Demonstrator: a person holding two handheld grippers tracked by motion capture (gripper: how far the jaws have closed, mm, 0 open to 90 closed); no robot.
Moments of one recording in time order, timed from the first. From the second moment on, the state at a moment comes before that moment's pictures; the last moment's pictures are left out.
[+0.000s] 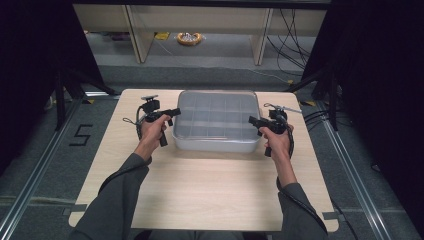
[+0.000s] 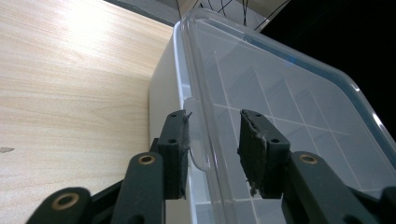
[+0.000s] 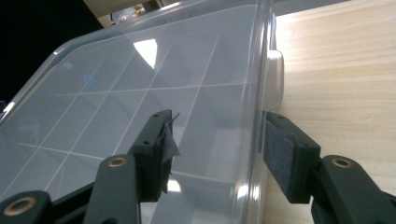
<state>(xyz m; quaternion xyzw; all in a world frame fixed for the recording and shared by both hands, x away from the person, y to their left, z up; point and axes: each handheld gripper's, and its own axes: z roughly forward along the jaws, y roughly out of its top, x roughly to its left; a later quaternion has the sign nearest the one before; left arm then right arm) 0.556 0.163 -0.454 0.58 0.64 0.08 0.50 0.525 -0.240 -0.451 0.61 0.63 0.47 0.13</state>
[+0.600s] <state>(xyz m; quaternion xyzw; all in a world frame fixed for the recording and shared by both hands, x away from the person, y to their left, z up) 0.561 0.171 -0.440 0.60 0.63 0.11 0.49 0.529 -0.231 -0.454 0.62 0.63 0.45 0.14</state>
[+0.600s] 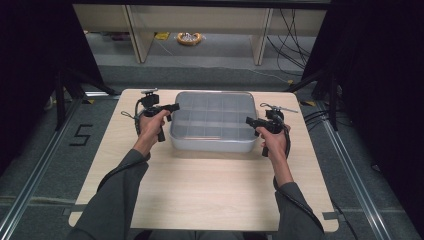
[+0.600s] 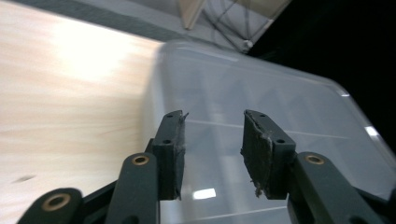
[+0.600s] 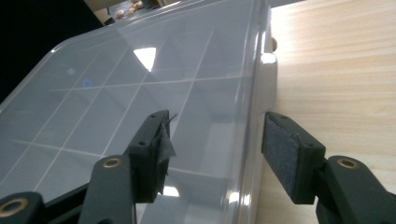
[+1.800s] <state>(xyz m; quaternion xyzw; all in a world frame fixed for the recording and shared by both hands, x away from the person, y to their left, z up) 0.562 0.168 -0.457 0.58 0.66 0.06 0.47 0.532 -0.224 -0.447 0.61 0.64 0.44 0.16</state>
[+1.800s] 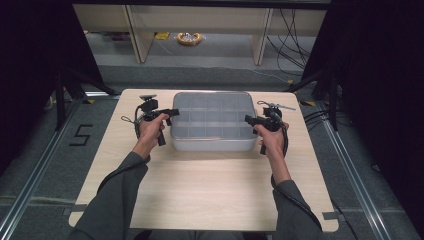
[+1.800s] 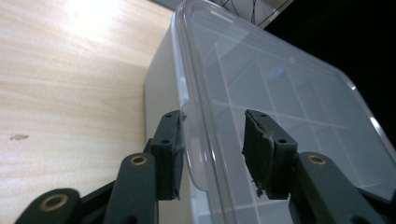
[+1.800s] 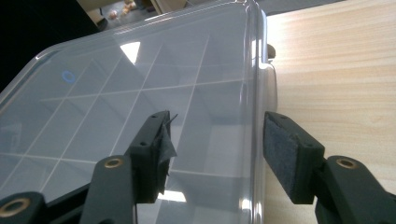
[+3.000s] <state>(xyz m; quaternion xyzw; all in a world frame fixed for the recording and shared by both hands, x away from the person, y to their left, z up) 0.546 0.192 -0.447 0.58 0.63 0.08 0.50 0.512 -0.234 -0.442 0.59 0.64 0.47 0.17</state>
